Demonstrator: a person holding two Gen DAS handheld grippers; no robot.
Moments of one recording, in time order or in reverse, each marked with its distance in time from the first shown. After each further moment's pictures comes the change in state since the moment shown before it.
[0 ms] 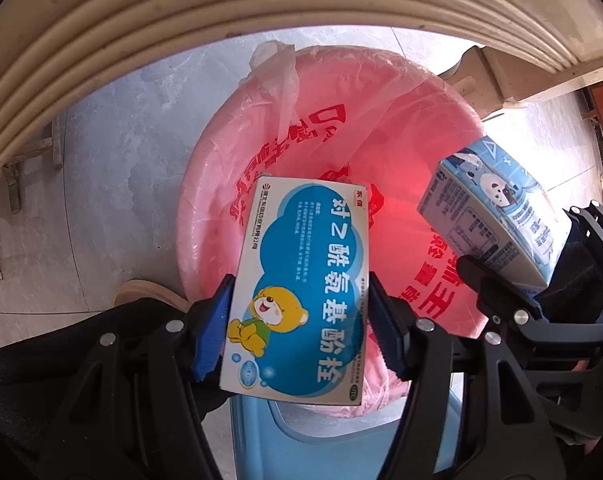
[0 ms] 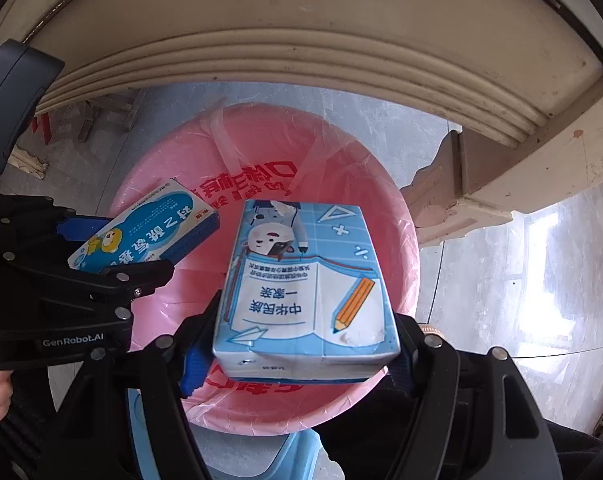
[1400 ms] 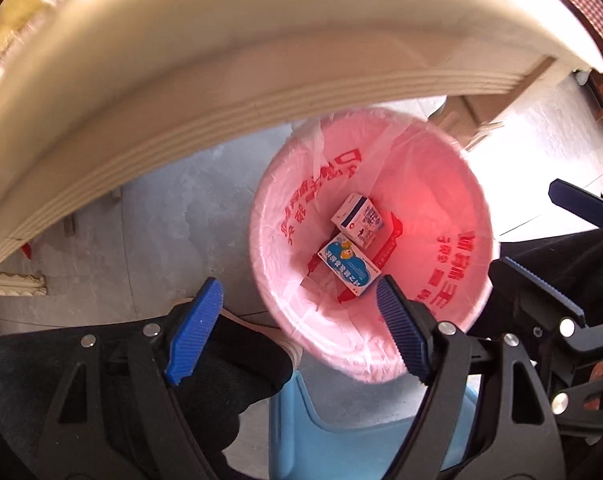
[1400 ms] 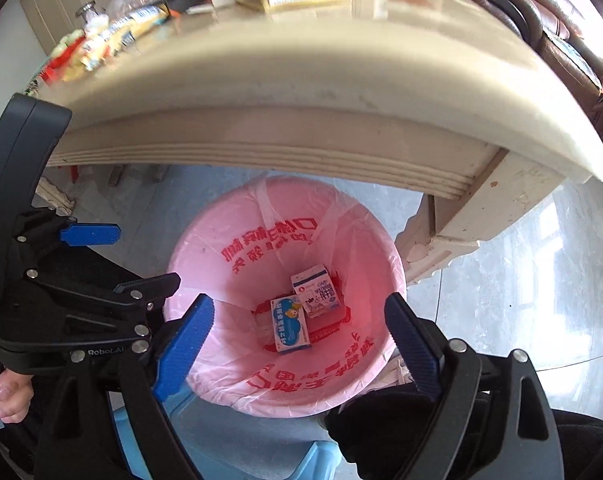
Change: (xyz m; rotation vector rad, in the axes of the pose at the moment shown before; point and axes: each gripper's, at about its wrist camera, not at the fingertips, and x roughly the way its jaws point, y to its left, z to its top) left arm -0.090 -0.007 -0.037 0.039 -0.206 0.143; right arm -0.096 0.011 -0.025 0.015 -0.245 0.060
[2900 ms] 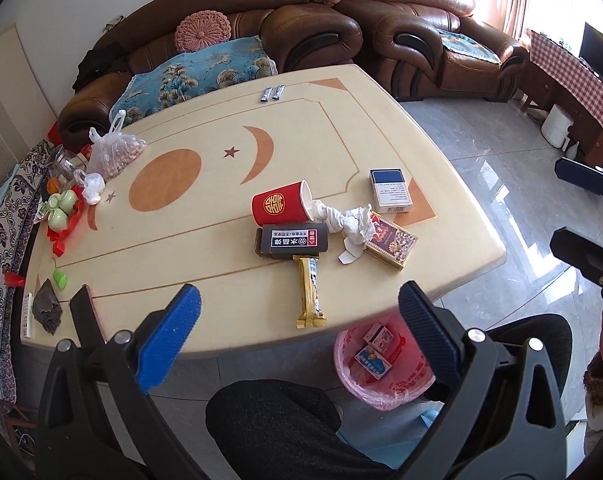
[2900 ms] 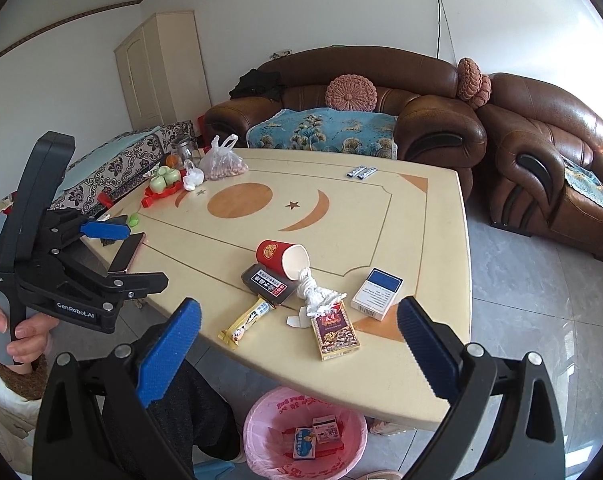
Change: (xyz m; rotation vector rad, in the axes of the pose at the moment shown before) left arm -0.305 0.067 0.074 -0.026 -0.371 0.099; right arm -0.272 0.014 0.161 -0.174 -0.420 0.166
